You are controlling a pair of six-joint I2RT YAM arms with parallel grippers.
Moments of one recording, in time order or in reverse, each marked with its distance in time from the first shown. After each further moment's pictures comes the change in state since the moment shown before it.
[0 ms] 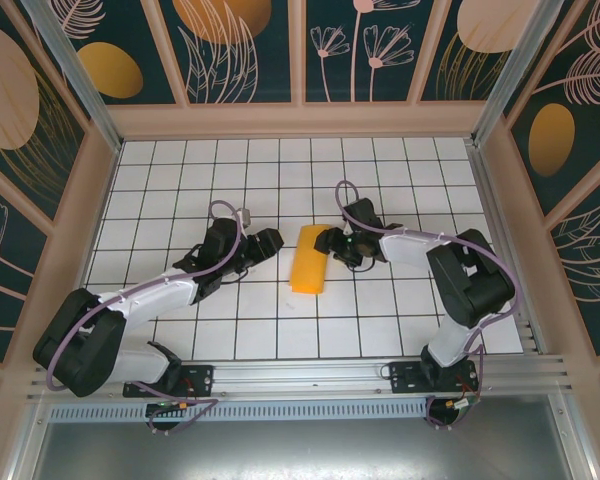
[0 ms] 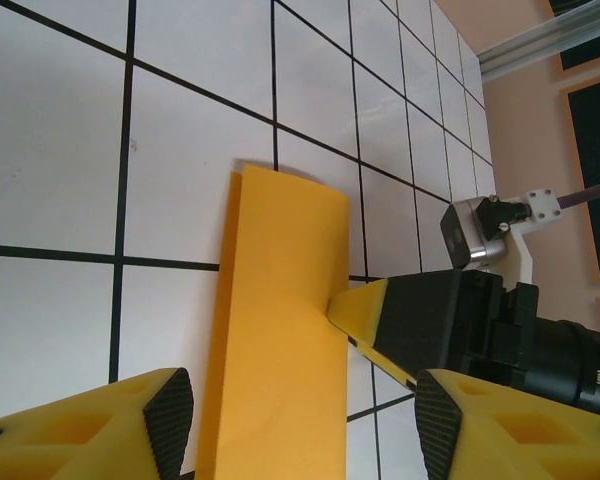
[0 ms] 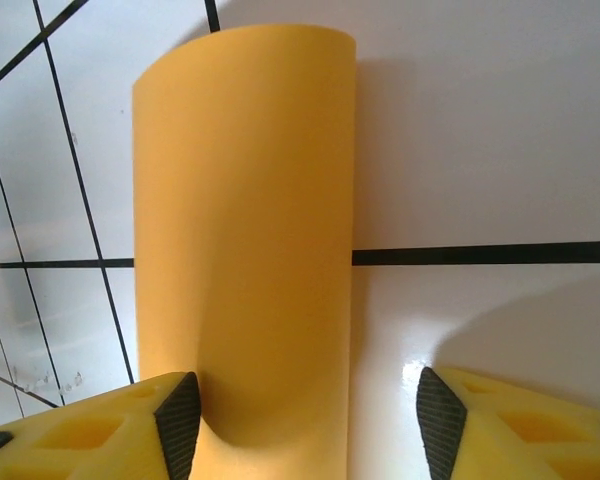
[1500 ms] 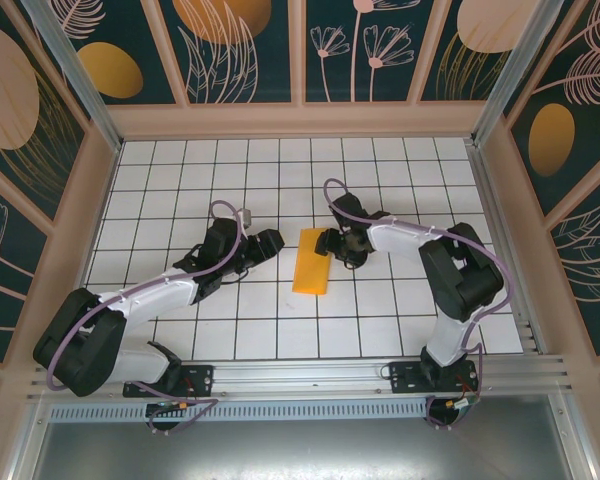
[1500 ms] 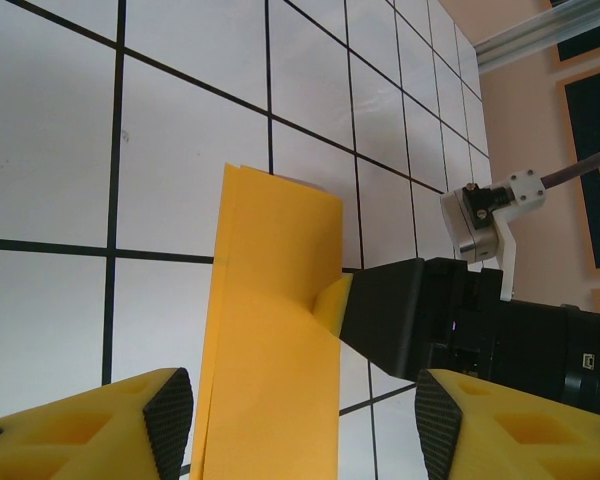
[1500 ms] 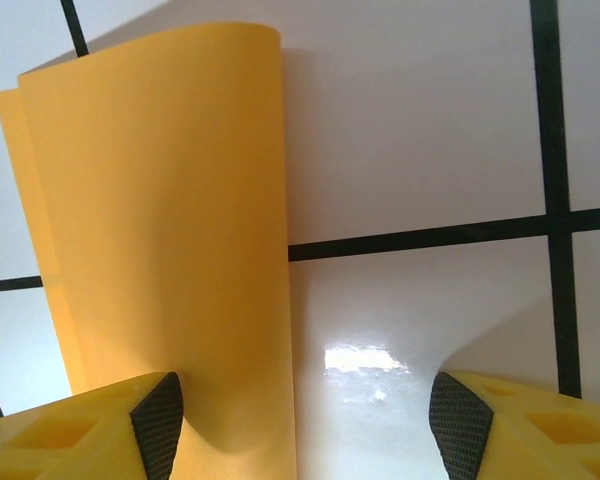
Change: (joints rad) left arm 0.000 0.002 0.000 0.000 0.018 0.001; right arm 0.061 0.079 0.173 -0.301 0.203 -0.036
